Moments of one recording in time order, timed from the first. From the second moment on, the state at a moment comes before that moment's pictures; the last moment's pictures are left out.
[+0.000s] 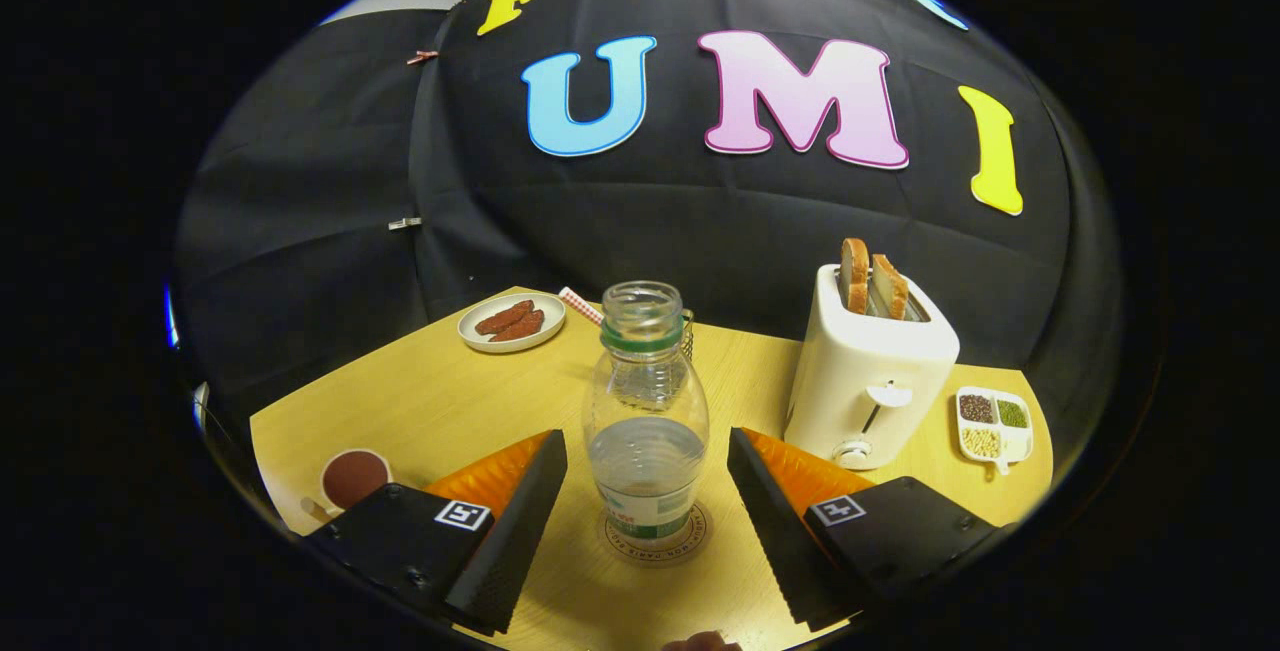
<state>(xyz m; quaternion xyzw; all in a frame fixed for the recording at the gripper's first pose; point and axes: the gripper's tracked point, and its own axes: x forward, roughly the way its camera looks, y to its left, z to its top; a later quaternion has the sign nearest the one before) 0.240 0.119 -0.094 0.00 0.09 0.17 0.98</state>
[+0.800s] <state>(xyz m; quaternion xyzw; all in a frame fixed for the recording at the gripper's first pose) 0.084 0.078 0.072 -0.04 -0.05 0.13 0.99</state>
